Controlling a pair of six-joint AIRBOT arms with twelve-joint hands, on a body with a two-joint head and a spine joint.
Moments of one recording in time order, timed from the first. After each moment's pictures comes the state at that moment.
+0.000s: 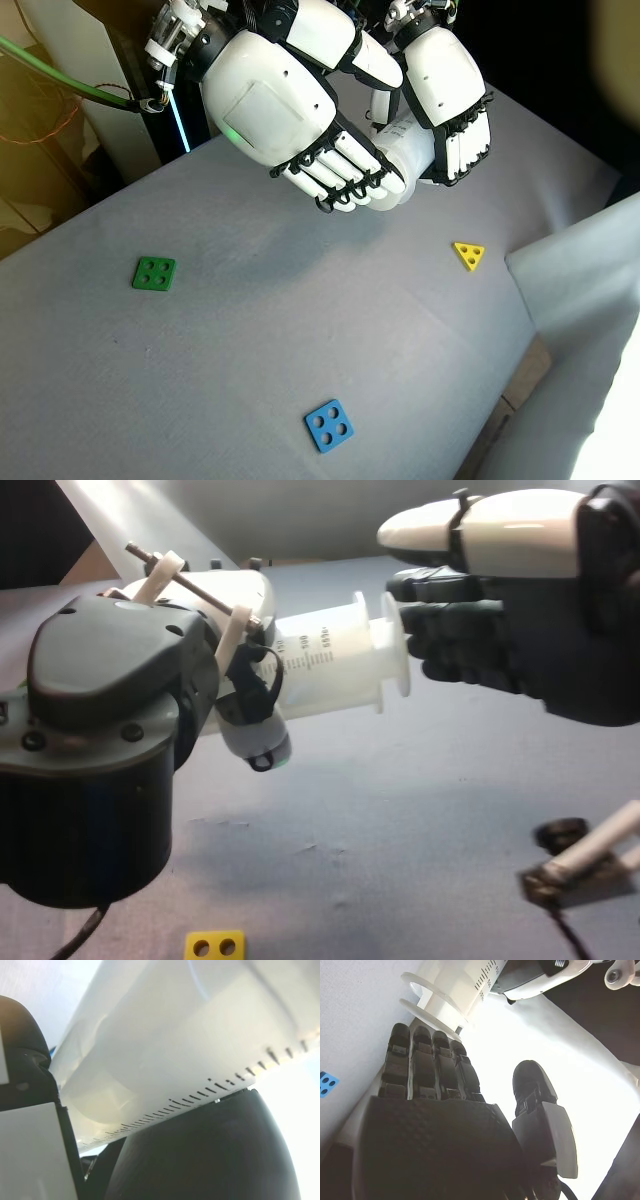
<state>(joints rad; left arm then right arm) 0.31 -1.16 0.70 -1.74 -1.11 2.40 -0.17 -0.83 0.56 -0.80 -0.55 1.41</state>
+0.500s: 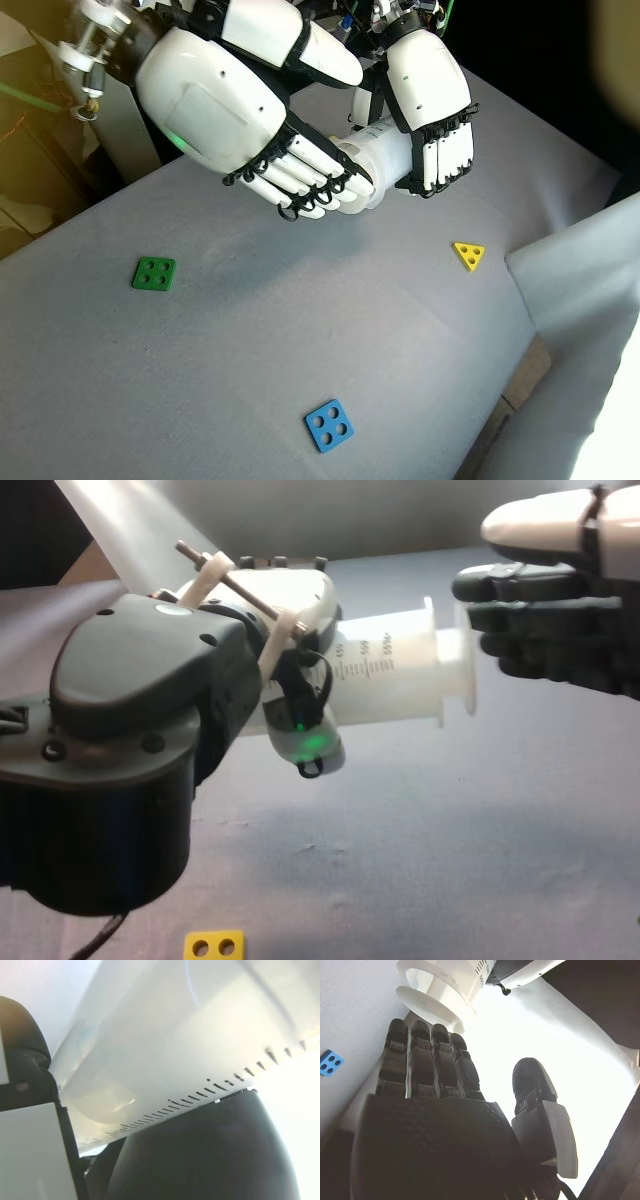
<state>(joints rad) 0.30 -1.17 0.69 -1.70 -1.00 2.38 -0.18 -0.55 0.47 -0.78 -0.41 1.28</state>
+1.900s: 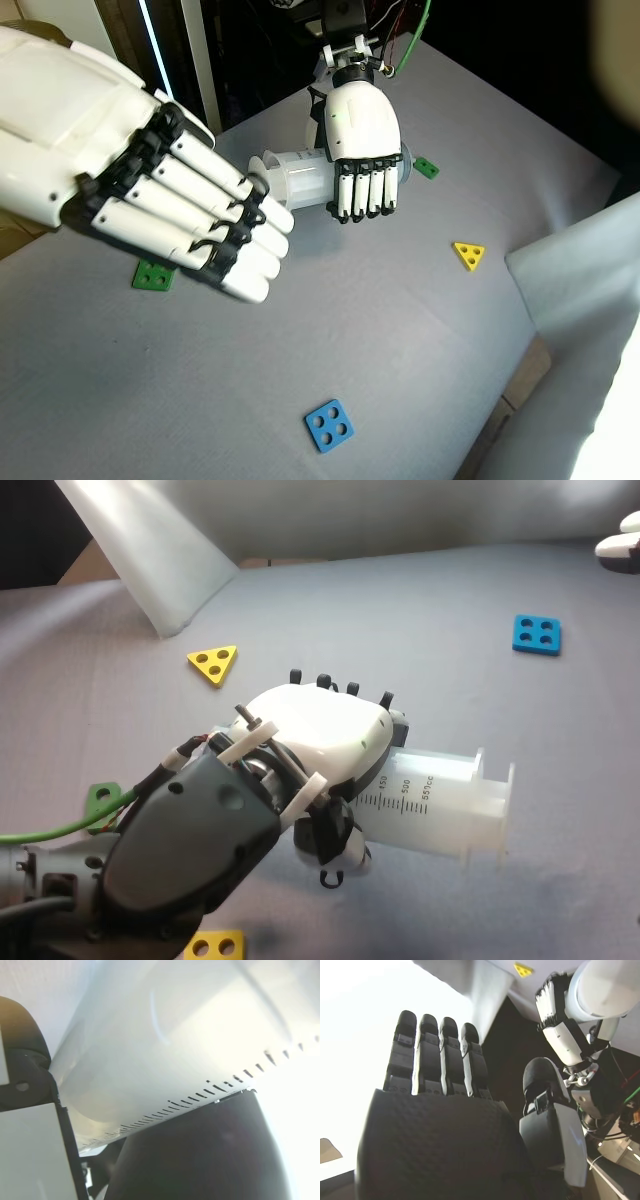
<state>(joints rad) 0.61 -1.23 0.73 -1.21 -0.78 2.07 -0.27 -0.34 0.61 -1.14 0.03 0.03</state>
